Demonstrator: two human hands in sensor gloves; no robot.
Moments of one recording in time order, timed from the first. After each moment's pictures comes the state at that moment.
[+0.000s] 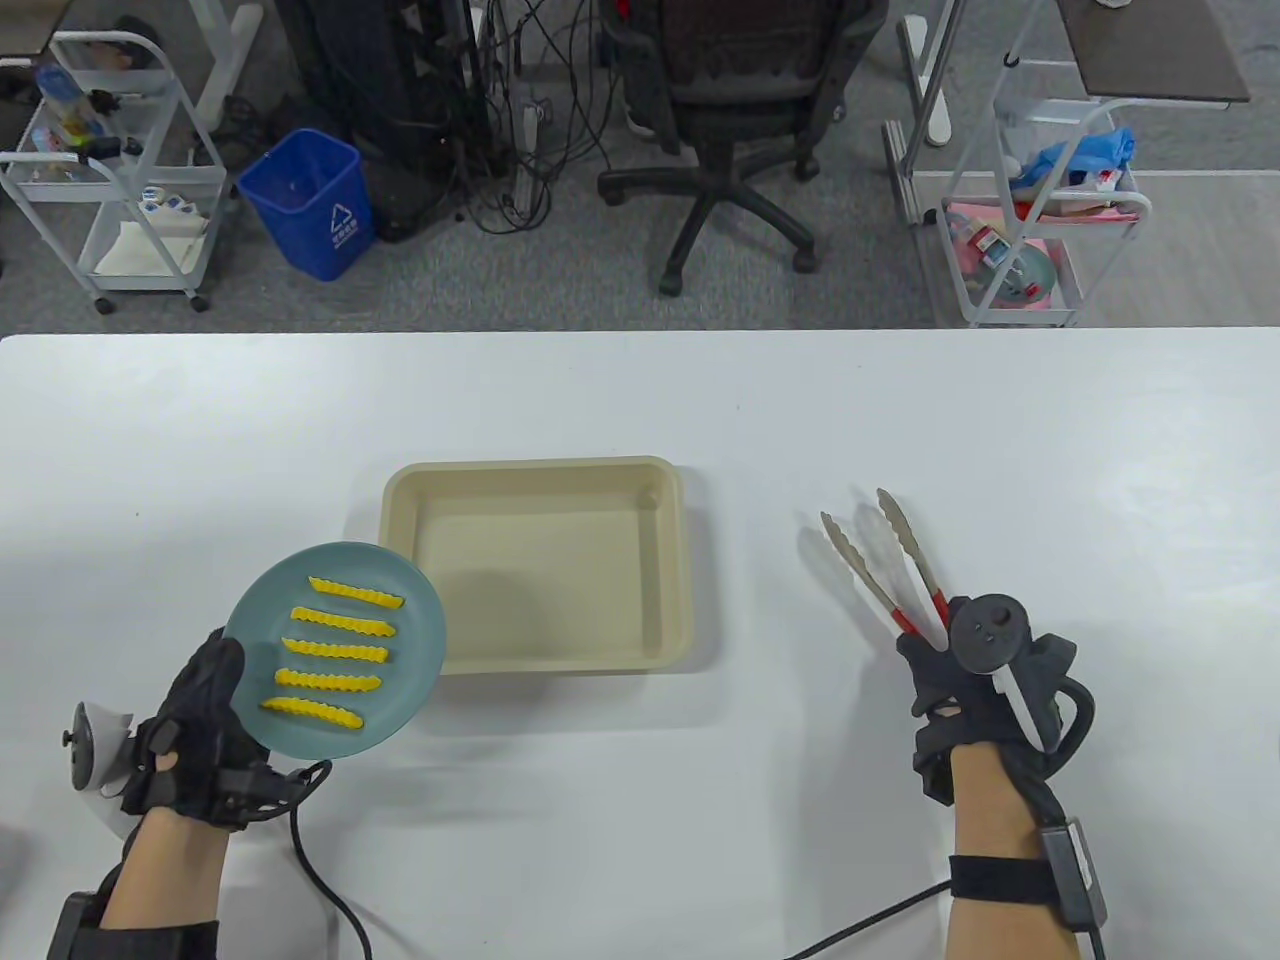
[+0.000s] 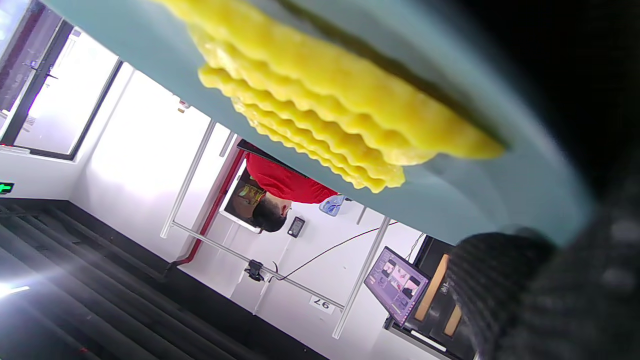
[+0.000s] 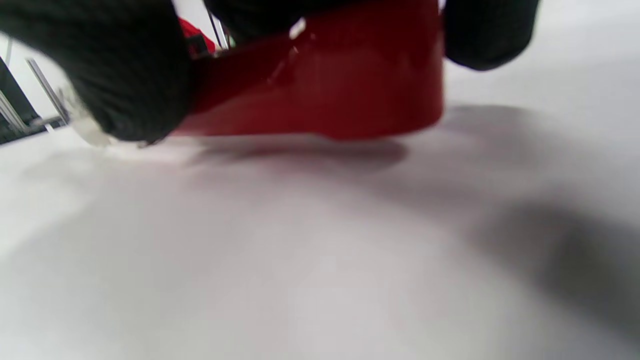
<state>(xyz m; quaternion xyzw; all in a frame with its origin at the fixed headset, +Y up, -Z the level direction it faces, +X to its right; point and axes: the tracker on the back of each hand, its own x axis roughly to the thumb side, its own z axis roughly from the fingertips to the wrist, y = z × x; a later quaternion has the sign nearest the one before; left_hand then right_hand) -0.404 -0.780 -0.192 0.03 0.05 0.85 0.52 0.286 -0.768 -0.241 -0.23 0.05 0.97 0.12</state>
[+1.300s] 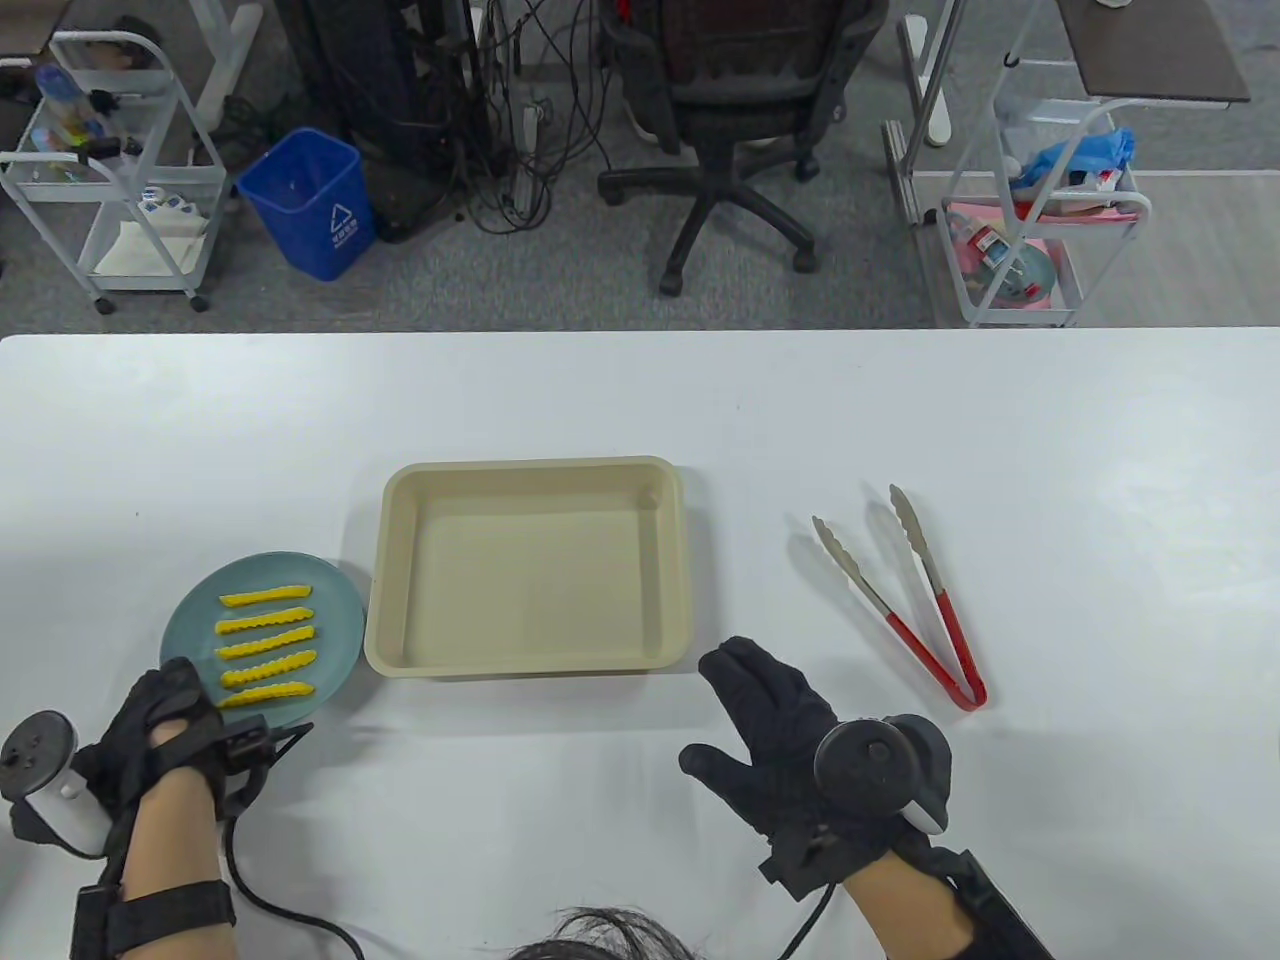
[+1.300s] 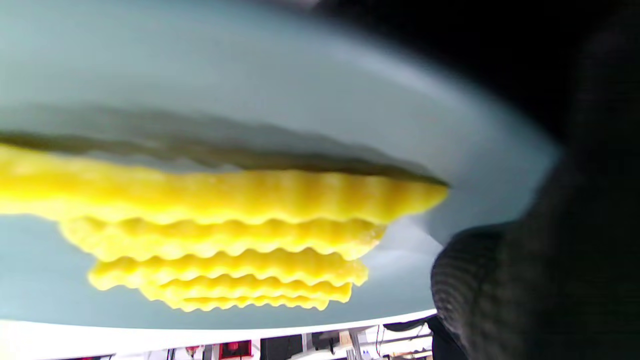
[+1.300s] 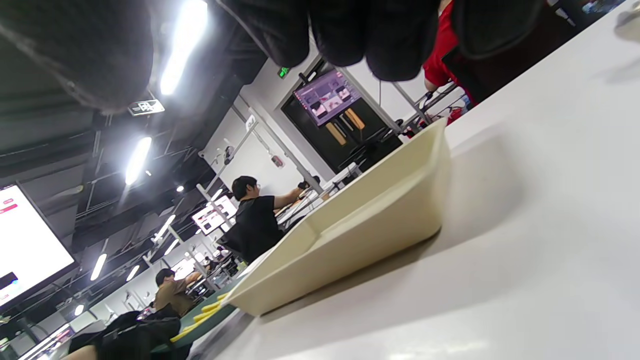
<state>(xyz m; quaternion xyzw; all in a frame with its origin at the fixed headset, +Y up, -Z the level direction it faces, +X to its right) -0.462 -0.802 -0.180 0.04 0.42 0.61 0.68 0.127 -0.718 -0.166 0.24 -0.04 0.89 0.38</state>
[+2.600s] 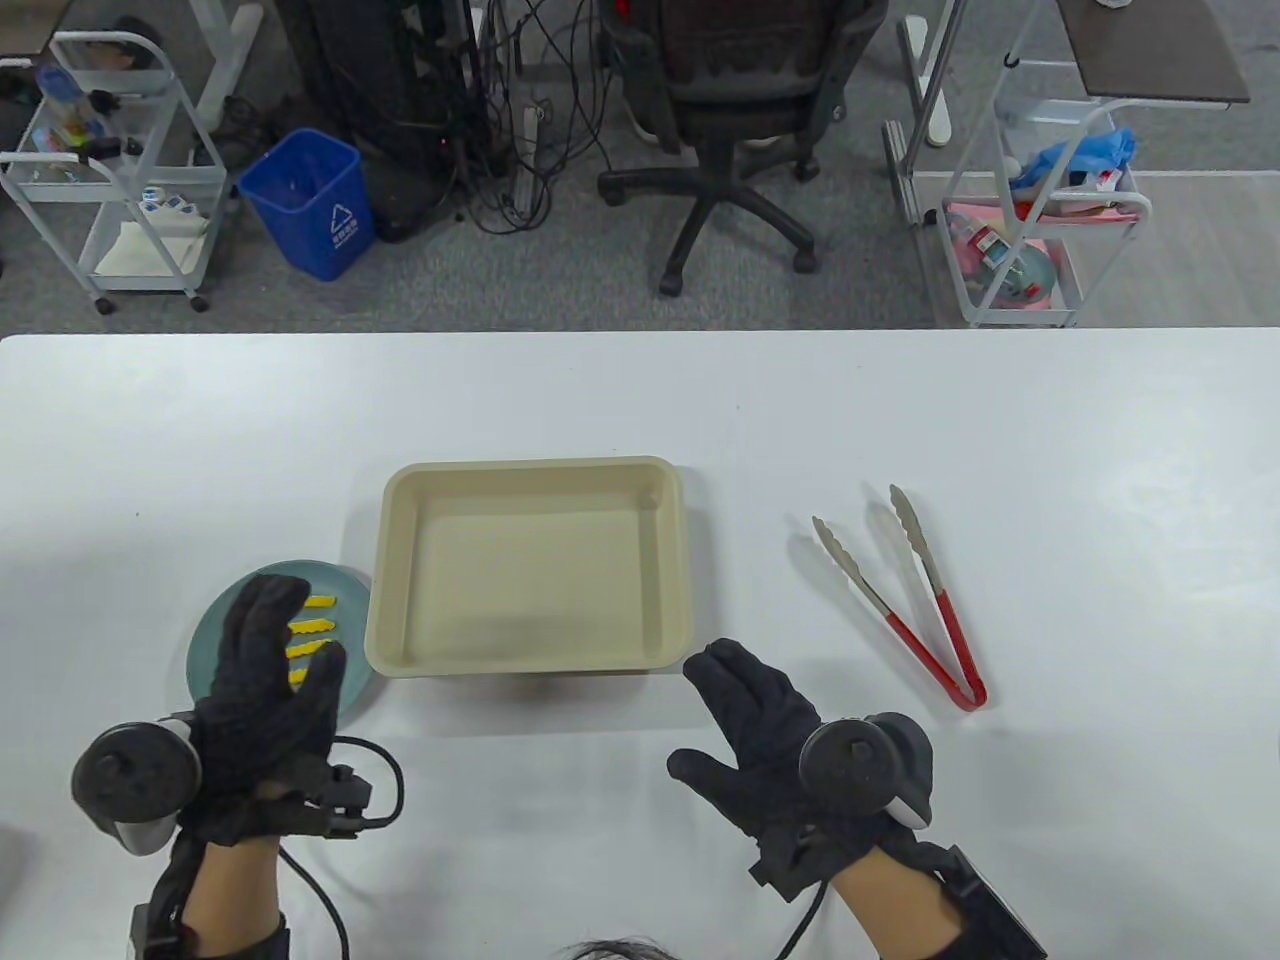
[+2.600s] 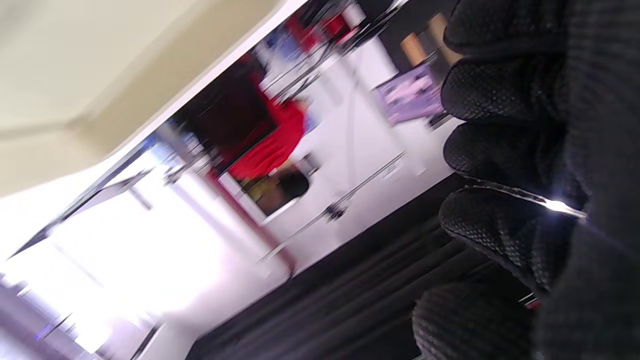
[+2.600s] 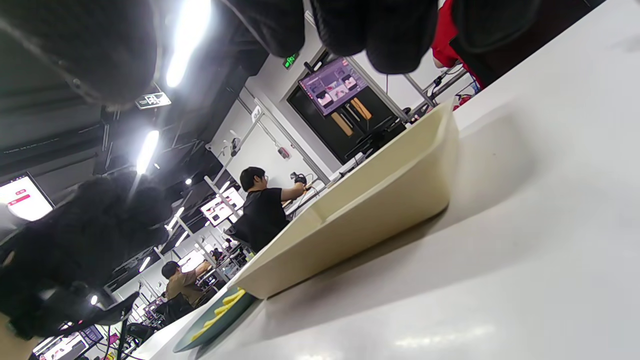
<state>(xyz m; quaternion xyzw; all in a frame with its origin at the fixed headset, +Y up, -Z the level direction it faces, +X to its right) -0.312 -0.675 -0.172 0.19 -0.16 0.47 0.85 0.120 -0.725 -0.168 0.25 -0.03 0.89 0.38</state>
